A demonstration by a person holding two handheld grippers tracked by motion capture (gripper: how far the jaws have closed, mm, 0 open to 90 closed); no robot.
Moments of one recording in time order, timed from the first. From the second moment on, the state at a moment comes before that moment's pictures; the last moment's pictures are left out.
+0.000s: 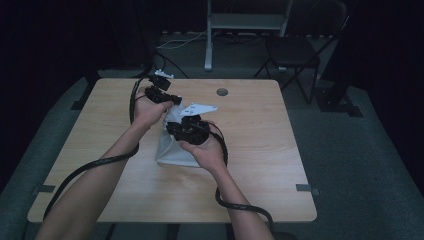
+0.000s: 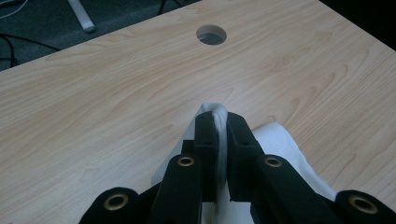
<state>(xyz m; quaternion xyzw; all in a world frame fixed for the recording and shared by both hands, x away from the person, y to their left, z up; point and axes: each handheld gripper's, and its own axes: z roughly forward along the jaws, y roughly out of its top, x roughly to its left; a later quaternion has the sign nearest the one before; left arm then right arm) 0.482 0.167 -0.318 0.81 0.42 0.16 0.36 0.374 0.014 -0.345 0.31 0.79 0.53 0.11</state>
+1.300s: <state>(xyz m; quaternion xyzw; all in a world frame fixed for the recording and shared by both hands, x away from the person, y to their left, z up) 0.484 0.139 -0.329 0.83 0.41 0.15 0.36 0.372 -0.007 -0.361 0.33 0.78 0.52 0.11</state>
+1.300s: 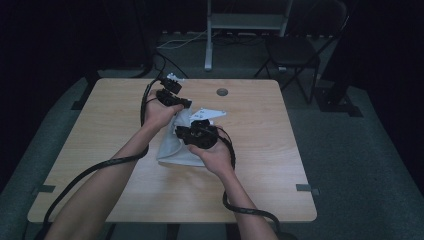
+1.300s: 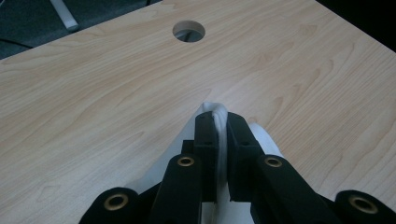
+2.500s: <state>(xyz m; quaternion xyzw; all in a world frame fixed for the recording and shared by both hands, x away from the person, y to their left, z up) 0.484 0.122 -0.338 0.83 0.40 0.14 0.36 0.370 -0.019 -0.371 0.34 0.78 0.51 0.11</state>
